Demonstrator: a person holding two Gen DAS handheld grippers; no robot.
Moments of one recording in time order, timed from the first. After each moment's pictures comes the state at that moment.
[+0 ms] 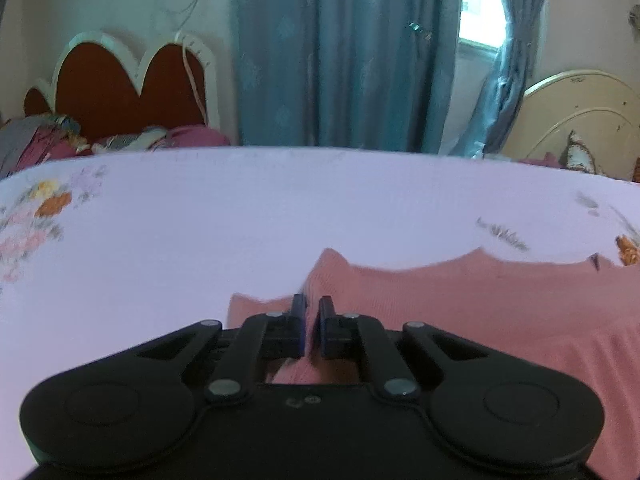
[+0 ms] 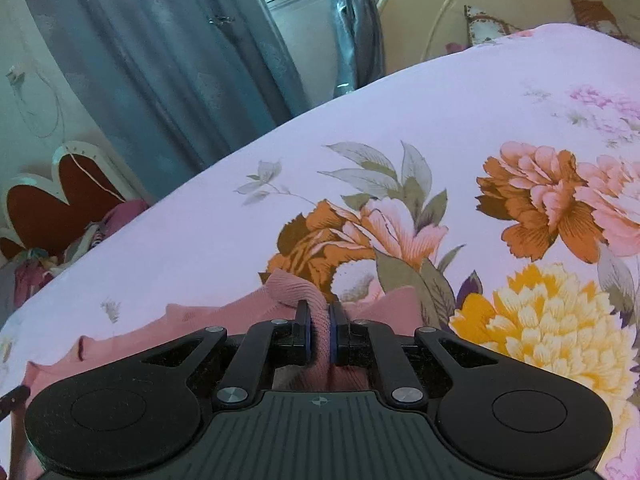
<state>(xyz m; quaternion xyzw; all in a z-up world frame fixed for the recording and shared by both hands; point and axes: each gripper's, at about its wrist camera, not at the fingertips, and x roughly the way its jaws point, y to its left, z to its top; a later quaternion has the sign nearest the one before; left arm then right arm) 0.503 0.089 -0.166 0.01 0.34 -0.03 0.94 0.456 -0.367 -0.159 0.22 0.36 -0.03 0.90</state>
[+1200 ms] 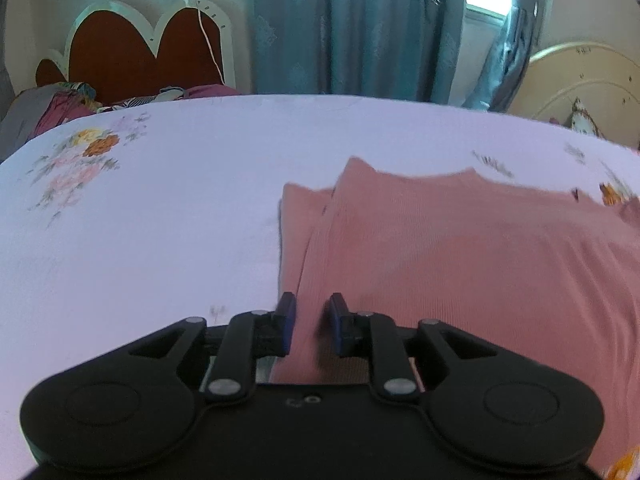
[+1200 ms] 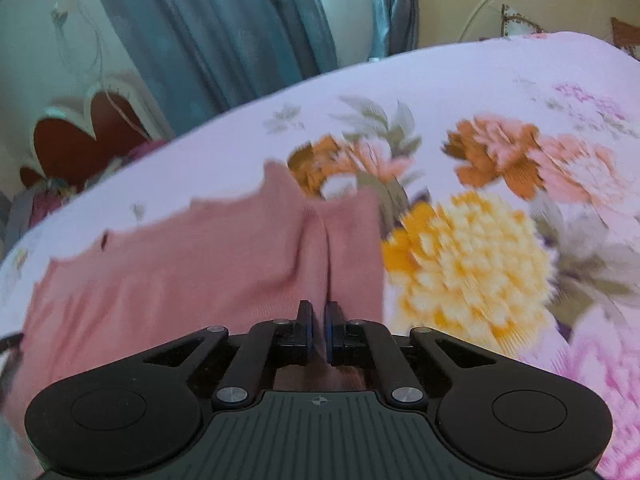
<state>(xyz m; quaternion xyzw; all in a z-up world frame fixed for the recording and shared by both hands) 0.425 0.111 -0.156 0.02 0.39 -0.02 0.92 0.363 -0.369 -0.151 0.16 0.41 0.03 0.90</state>
